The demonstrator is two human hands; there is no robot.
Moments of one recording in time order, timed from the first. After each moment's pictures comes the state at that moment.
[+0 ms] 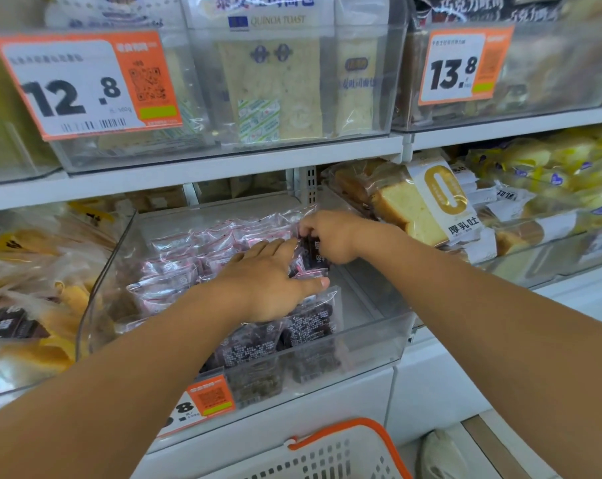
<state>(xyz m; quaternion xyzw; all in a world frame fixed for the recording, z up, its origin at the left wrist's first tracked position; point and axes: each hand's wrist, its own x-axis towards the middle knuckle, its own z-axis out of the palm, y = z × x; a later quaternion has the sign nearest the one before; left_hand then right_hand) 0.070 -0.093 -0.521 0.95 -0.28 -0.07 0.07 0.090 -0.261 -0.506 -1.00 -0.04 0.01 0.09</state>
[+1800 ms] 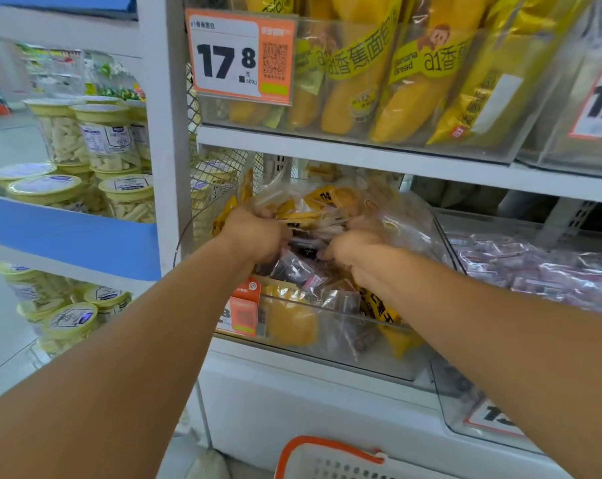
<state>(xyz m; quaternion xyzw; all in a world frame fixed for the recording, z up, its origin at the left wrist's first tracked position) 0.077 0.274 -0.505 0.73 0.18 0.08 0.66 0.114 0.140 -0.512 -0.86 0.05 0.07 0.50</state>
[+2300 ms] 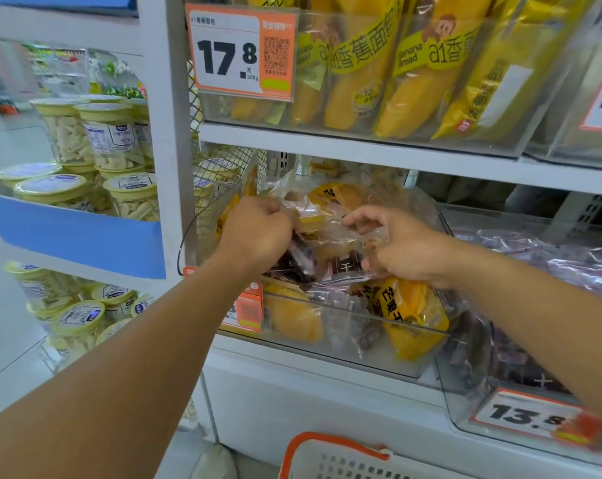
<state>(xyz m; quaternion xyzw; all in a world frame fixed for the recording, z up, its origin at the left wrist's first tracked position) 0.062 0.276 -0.505 0.83 0.09 0.17 0.53 0.094 0.076 -0.493 -0.90 -0.15 0.09 0.41</state>
